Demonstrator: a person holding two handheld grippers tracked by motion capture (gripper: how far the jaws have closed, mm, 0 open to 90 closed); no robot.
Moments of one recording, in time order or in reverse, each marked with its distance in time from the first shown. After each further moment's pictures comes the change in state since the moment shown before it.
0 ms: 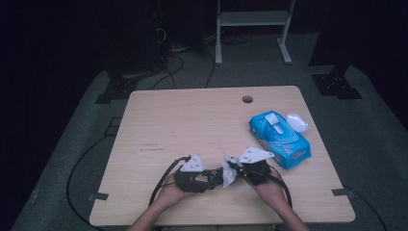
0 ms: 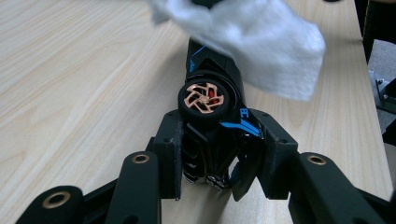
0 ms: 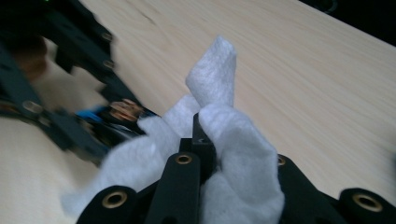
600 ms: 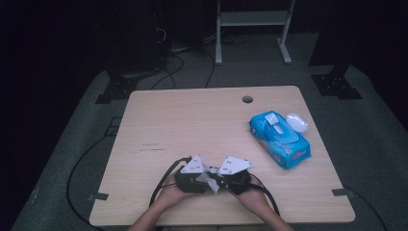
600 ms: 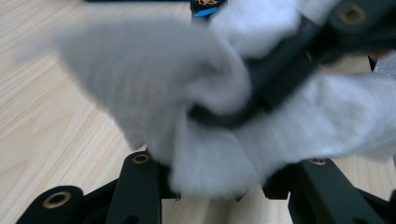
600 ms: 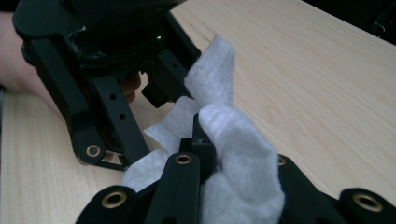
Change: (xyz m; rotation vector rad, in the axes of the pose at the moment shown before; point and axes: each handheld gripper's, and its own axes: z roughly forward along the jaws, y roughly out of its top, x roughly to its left) left arm -0.002 -0.002 -0.001 -0.009 0.017 0.046; right arm 0.041 0.014 0.021 -0.044 0.111 -0.078
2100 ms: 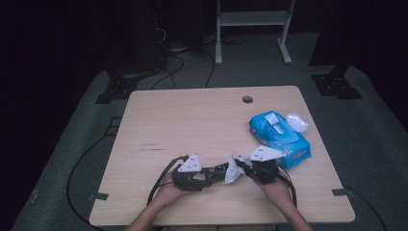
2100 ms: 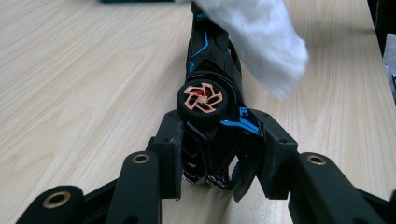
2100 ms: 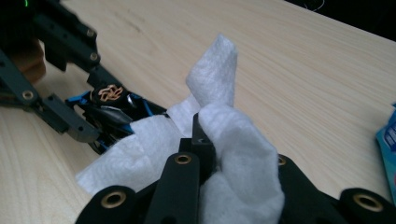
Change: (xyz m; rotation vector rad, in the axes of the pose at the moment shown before) left arm 0.007 -0.002 -0.005 0.005 0.023 0.011; right arm -0.052 -0.028 -0.043 0.026 -0.155 0.136
